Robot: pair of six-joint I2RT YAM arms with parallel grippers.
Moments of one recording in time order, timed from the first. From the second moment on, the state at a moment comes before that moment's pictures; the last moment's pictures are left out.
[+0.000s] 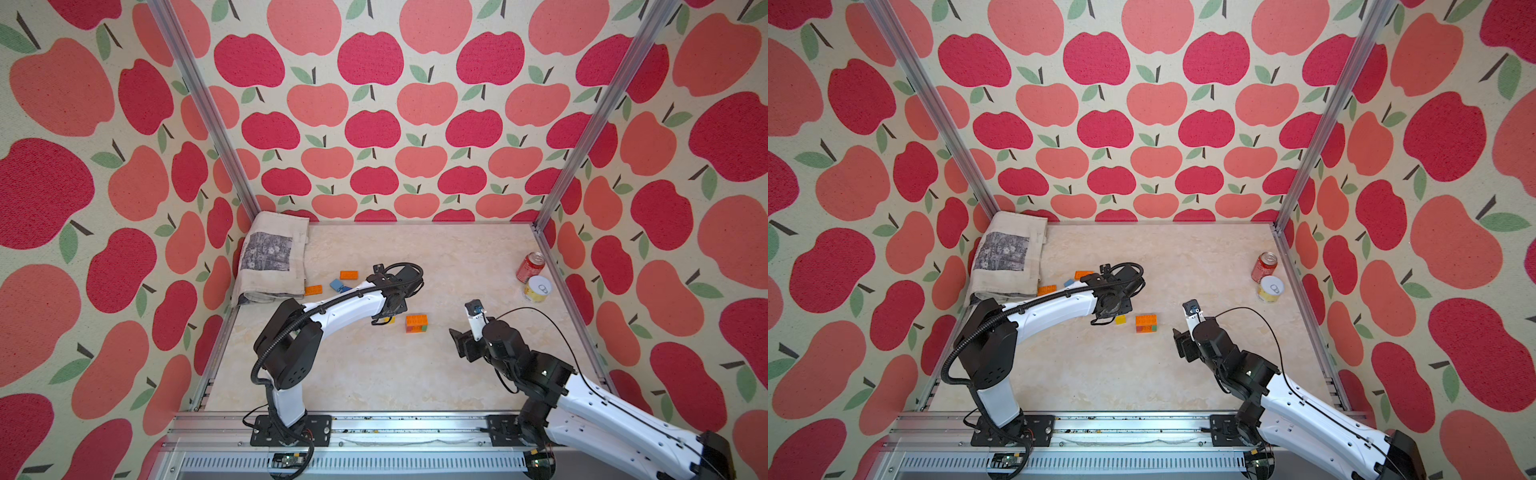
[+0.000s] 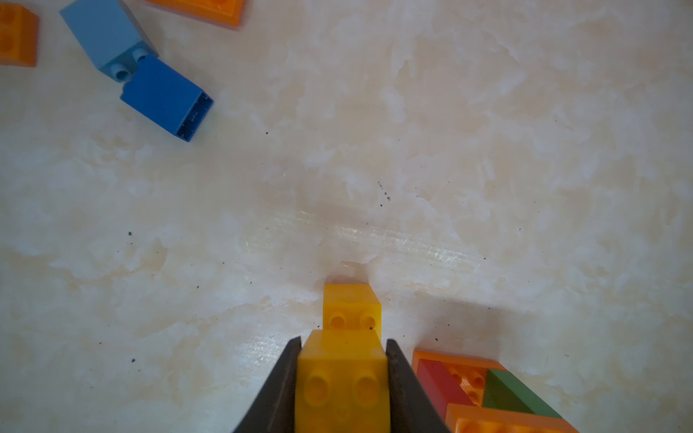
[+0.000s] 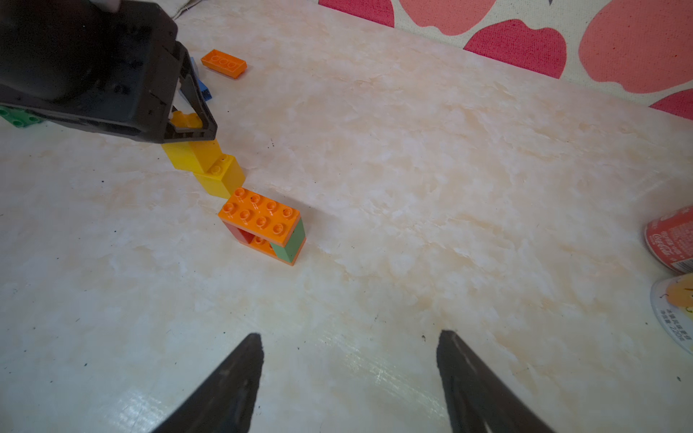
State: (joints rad) left arm -0.83 1.83 1.37 -0.81 -0.36 -1.02; right arm 0.93 0.70 0.48 -0.37 0.34 0.18
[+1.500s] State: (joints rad) left arm -0.88 1.83 1.29 -0.67 -0.45 -1.00; right arm 0.90 0.65 0.47 -0.37 0.27 0.20
